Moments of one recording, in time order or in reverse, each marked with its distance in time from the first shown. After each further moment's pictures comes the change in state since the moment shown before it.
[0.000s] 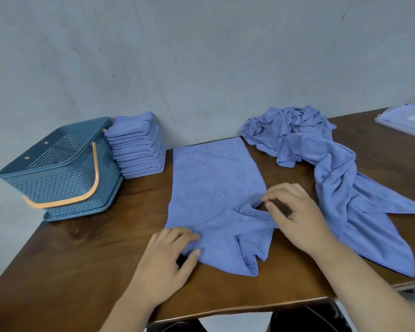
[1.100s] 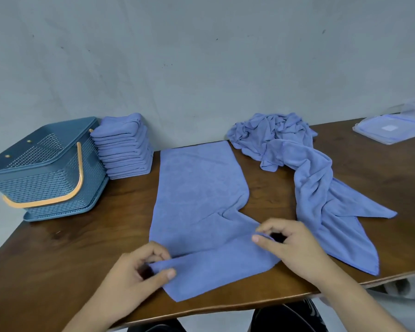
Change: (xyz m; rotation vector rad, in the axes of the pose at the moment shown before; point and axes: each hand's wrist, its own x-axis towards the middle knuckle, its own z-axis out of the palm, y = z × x) left_hand -0.023 0.009 -0.030 -0.593 -0.092 -0.166; right_hand -0.047 -0.016 -0.032 0.418 -0.266 0.328
